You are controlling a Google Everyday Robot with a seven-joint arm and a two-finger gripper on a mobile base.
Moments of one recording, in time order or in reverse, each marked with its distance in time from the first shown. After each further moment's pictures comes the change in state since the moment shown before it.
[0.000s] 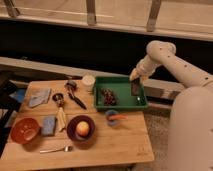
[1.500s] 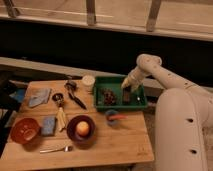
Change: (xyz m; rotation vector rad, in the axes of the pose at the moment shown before) arm 0.016 0.024 0.093 -0.003 0.066 0.025
